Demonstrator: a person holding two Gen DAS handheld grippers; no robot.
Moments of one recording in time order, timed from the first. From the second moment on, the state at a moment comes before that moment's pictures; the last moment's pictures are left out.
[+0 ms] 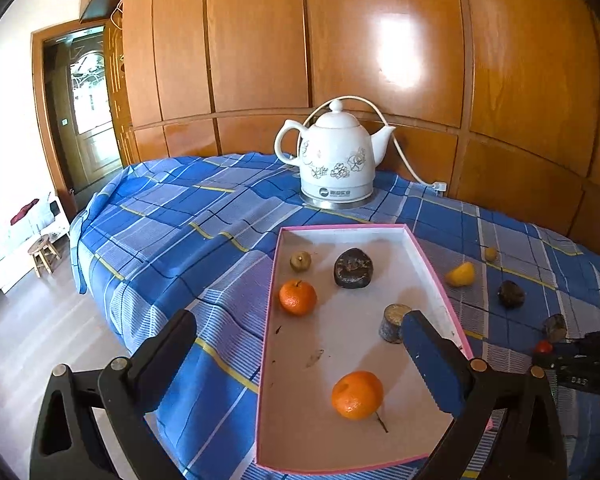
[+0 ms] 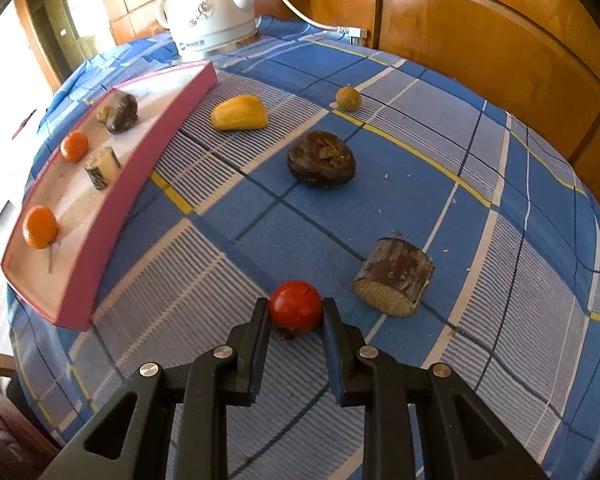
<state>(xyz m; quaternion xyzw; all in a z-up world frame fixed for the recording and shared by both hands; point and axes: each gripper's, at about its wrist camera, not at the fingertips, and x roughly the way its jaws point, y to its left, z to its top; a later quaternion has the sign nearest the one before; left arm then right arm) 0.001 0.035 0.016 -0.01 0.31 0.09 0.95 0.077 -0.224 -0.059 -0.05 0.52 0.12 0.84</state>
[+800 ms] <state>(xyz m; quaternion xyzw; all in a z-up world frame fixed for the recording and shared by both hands) -0.005 0.107 0.001 -0.08 0.33 0.14 0.93 0.116 -0.043 -0.010 0.01 0.48 0.28 0.83</state>
